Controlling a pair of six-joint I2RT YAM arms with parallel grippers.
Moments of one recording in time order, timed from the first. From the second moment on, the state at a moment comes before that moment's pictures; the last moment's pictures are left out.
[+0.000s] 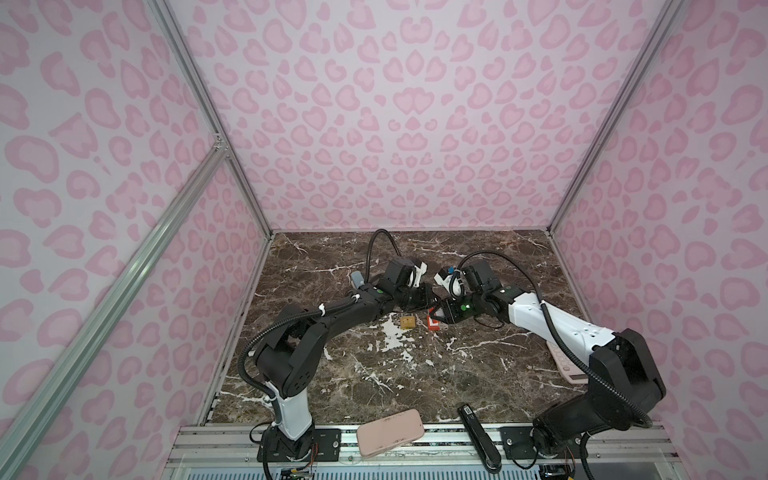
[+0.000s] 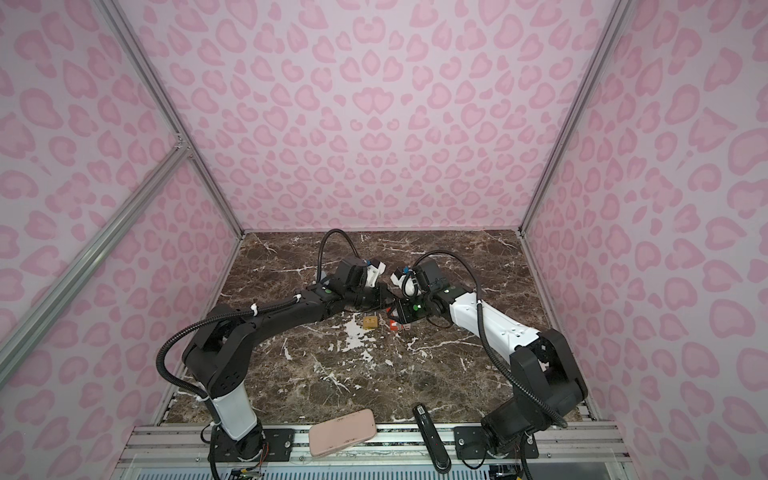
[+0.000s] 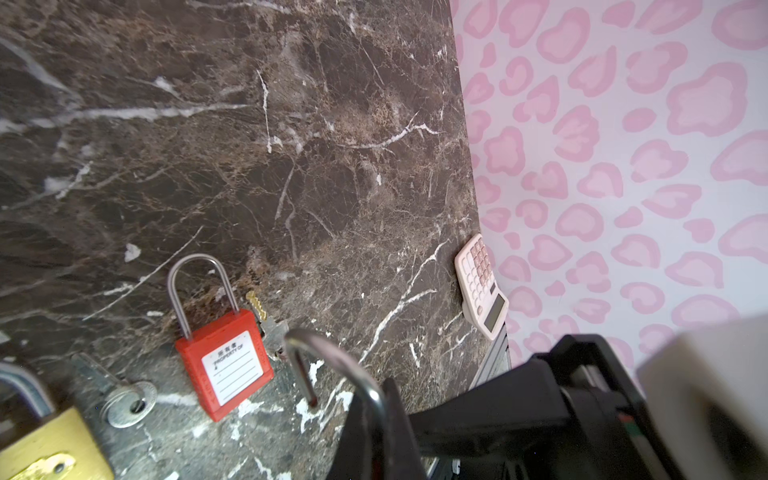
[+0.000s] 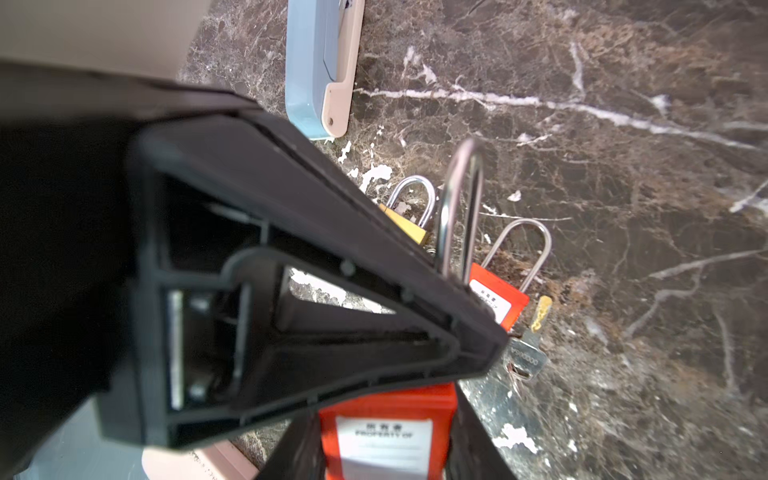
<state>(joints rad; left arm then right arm) -0.68 1.81 1.20 -0.06 0.52 -0.79 0.51 1.53 1.05 -0.49 -0.45 0.18</state>
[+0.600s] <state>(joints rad) -0.67 1.77 1.20 -0.06 0.54 -0.80 0.48 1.48 1.01 -0.37 -0.48 0.22</state>
